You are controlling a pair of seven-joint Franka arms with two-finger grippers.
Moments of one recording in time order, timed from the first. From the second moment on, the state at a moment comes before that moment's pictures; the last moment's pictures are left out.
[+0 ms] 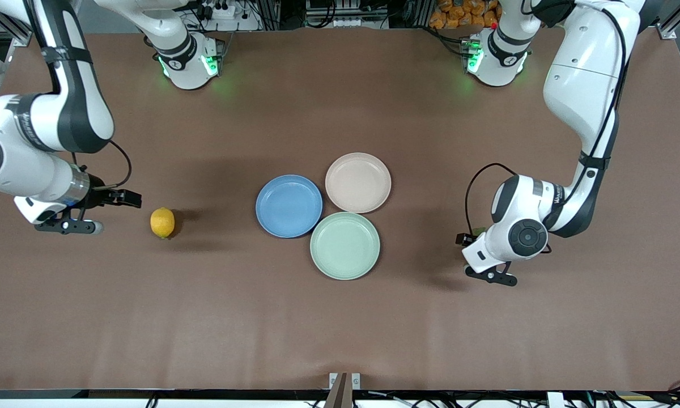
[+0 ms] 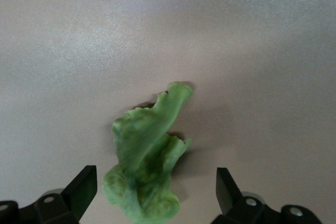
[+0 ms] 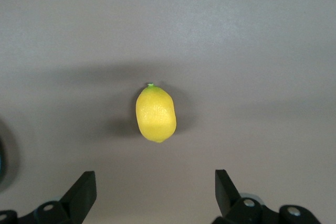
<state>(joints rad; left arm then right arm) -0.13 0.74 -0.15 -1.58 0.18 2.12 -0.09 0.04 0.19 -0.06 -1.98 0.00 2.05 0.04</state>
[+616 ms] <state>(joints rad) -0.13 0.77 -0.14 -1.58 0.22 2.12 -0.08 0.04 0.25 -0.06 -2.08 0.00 2.23 0.04</state>
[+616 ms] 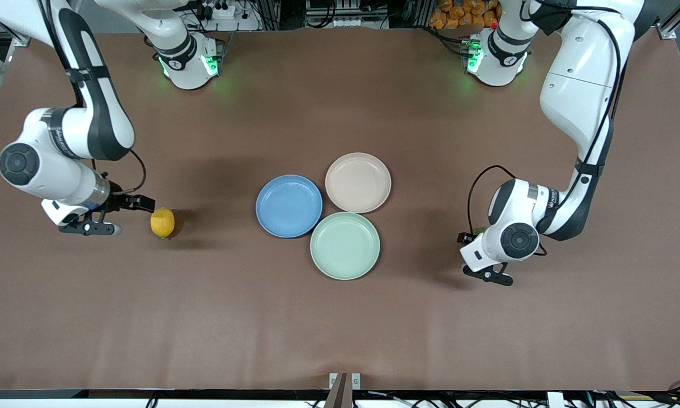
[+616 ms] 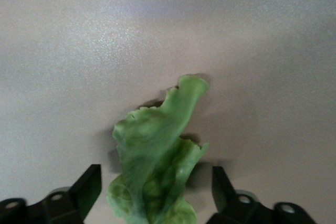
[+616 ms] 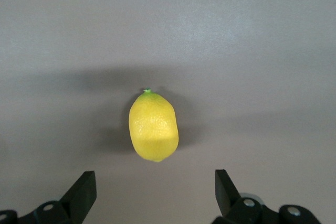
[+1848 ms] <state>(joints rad) -0.13 0.58 -0.16 -1.76 0.22 2.11 -0.12 0.06 0.40 -0.06 -2.19 0.00 2.57 0.04</state>
